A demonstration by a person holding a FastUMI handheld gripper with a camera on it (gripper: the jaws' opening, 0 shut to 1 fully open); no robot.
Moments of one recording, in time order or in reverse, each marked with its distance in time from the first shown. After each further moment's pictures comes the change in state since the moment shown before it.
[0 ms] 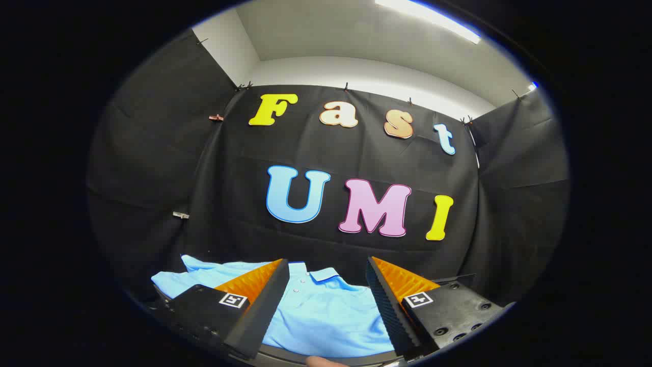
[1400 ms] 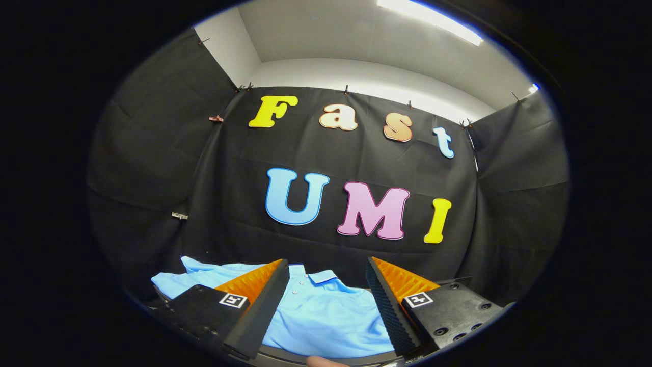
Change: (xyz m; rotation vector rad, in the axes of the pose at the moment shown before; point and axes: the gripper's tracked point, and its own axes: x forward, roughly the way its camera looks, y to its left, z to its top) arm 0.001 -0.006 0.010 -0.008 -0.010 -0.016
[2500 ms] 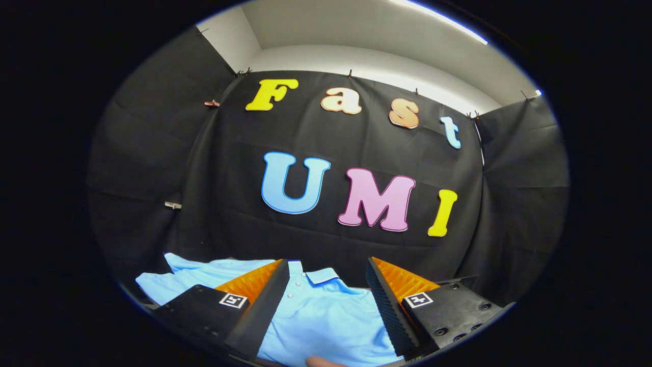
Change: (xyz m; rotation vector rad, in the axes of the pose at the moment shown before) arm 0.055 0.000 -0.027 -0.018 0.115 -0.012
